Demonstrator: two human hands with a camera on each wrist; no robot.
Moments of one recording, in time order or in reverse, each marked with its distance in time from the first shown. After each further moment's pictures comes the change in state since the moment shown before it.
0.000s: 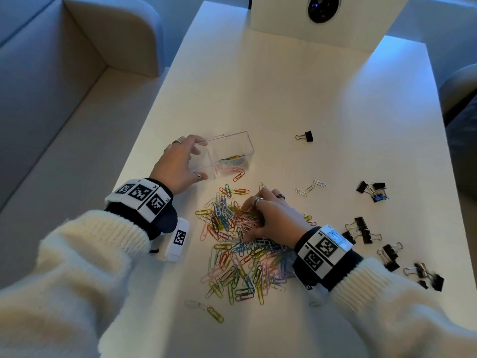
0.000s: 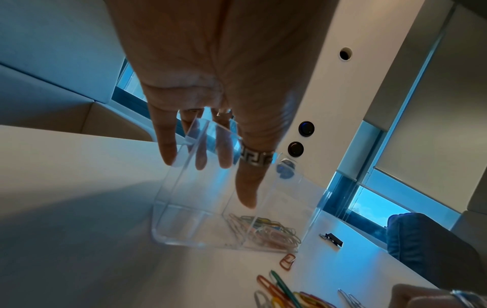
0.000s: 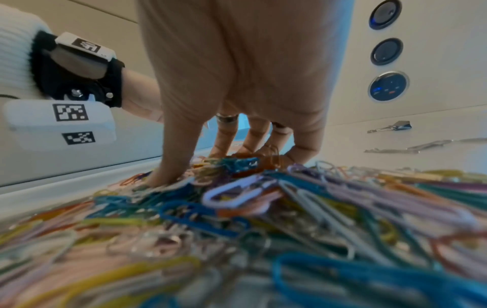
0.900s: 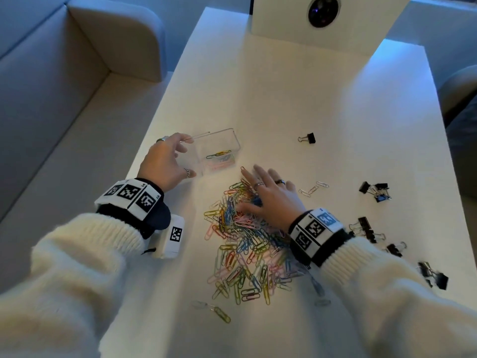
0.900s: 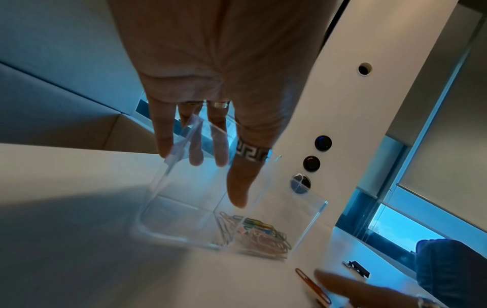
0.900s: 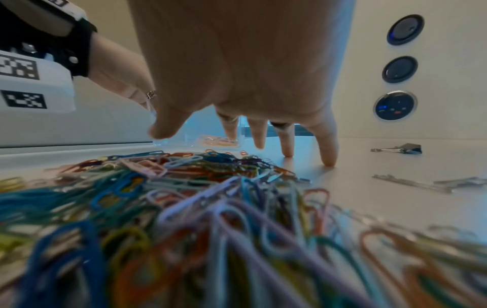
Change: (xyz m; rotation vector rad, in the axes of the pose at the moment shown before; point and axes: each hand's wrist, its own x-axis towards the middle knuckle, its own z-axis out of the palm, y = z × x) left_hand -0.003 -0.015 -0.019 -0.058 0.143 -0.070; right_hand 0.024 -0.003 -0.005 -0.246 0.131 0.010
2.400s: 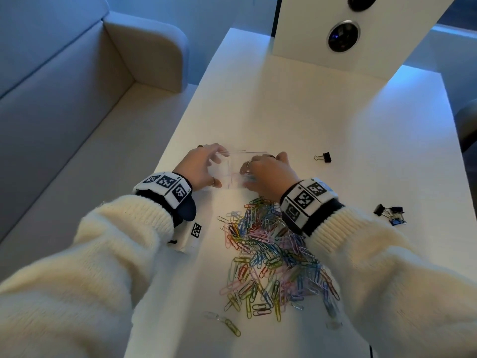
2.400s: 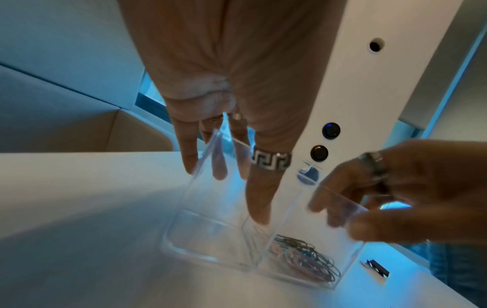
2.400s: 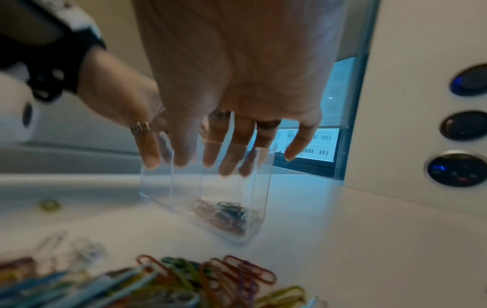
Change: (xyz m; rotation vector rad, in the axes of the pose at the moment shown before) left_hand 0.019 0.013 -0.006 0.061 -0.235 0.112; right_hand 0.052 -0.042 -0.065 -0.242 0.096 -0.134
